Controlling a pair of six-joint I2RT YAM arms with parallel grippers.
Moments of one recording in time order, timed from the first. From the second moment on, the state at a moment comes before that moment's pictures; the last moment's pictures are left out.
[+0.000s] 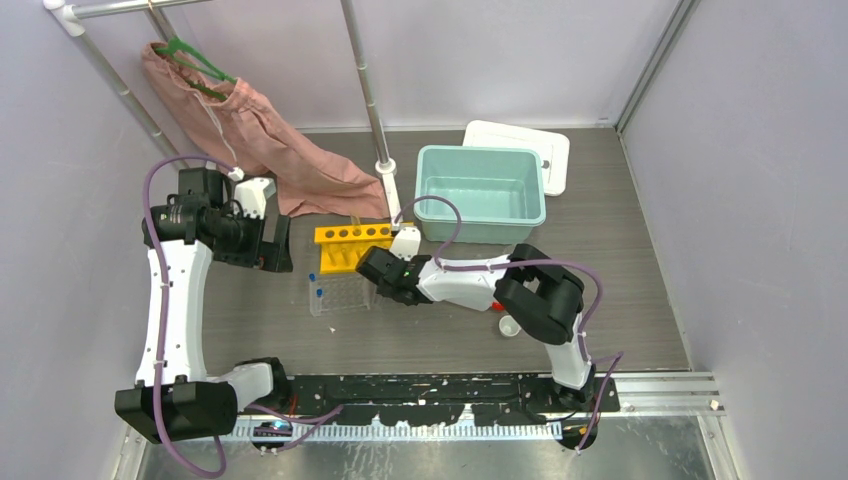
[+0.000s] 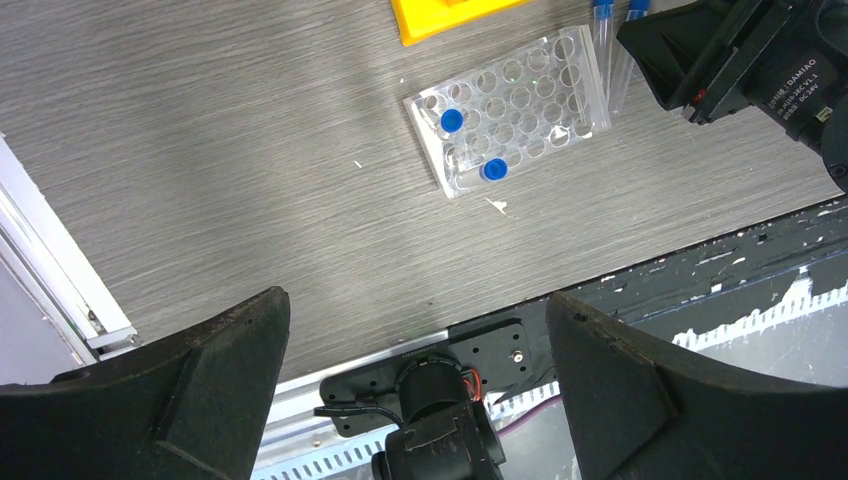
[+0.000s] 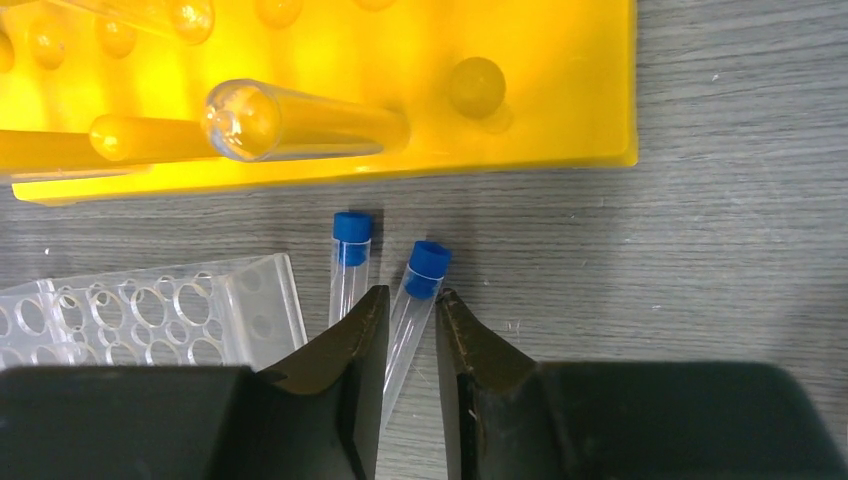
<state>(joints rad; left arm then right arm) 0.13 1.15 1.34 -1.33 0.31 0.29 1.09 1.97 1.26 -0.31 0.50 1.06</state>
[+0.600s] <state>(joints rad) 0.13 1.13 1.34 -1.33 0.42 0.29 1.16 1.74 1.20 -0.32 0.55 1.00</state>
